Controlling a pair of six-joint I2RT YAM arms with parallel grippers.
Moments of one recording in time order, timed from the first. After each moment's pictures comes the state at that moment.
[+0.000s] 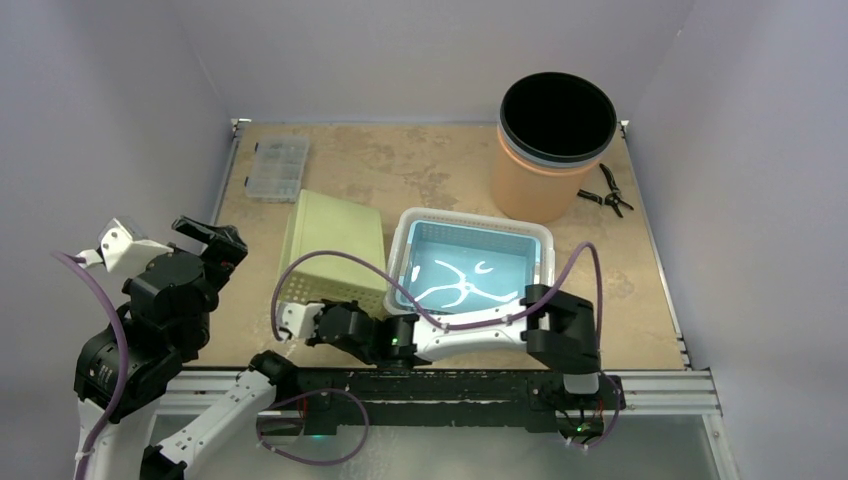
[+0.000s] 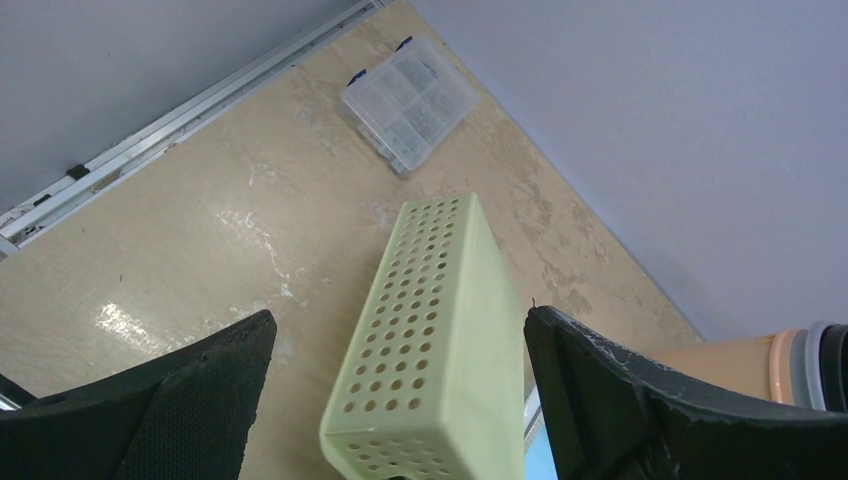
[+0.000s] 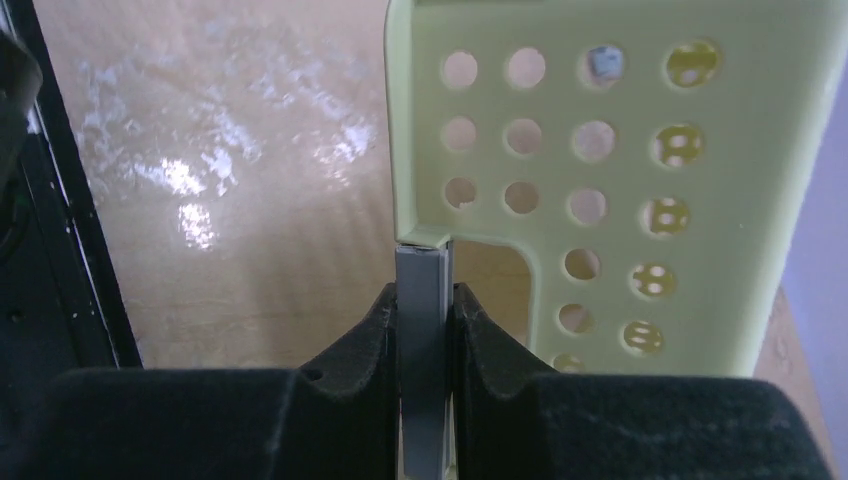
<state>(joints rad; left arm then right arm) -0.49 0.60 1.37 -1.25 -0.83 -0.97 1.46 1.88 1.34 0.13 0.48 -0.36</state>
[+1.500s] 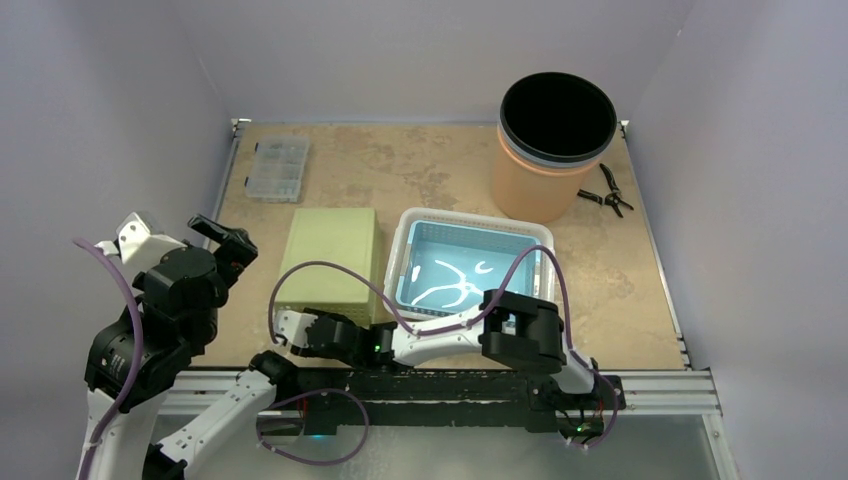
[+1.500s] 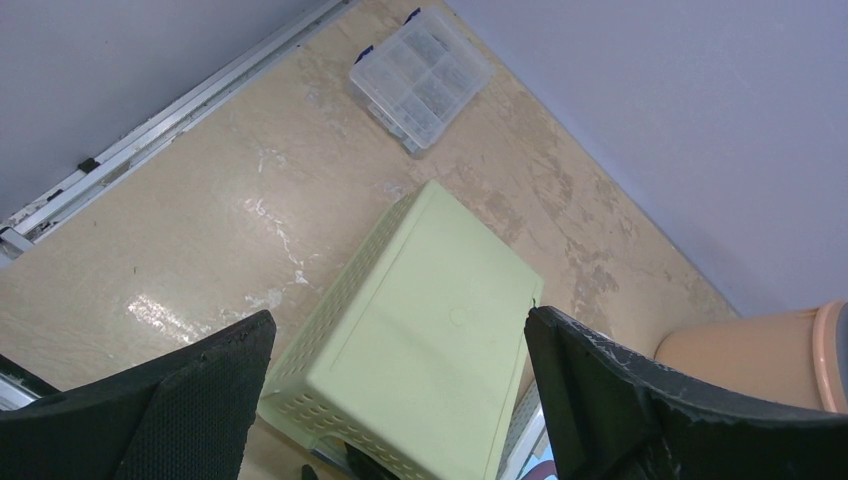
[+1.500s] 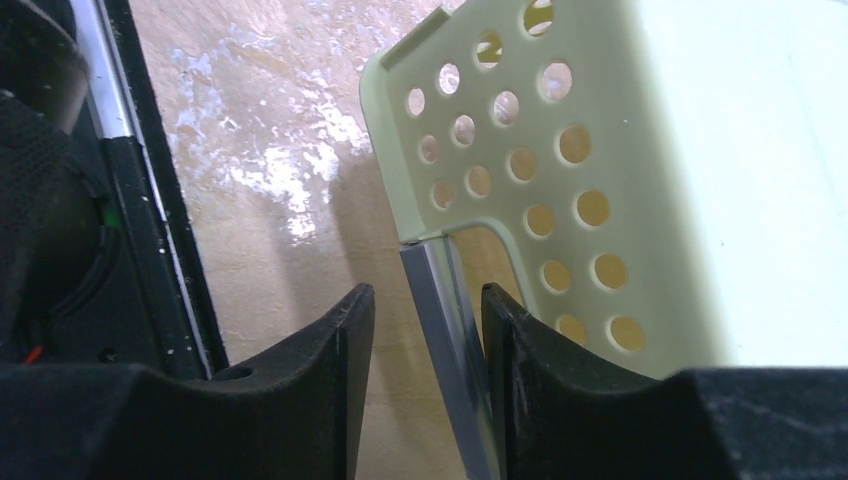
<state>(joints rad) -0.49 0.62 1.34 -1.25 -0.80 -0.93 1.47 2.09 1.40 0.17 0.35 -0.18</state>
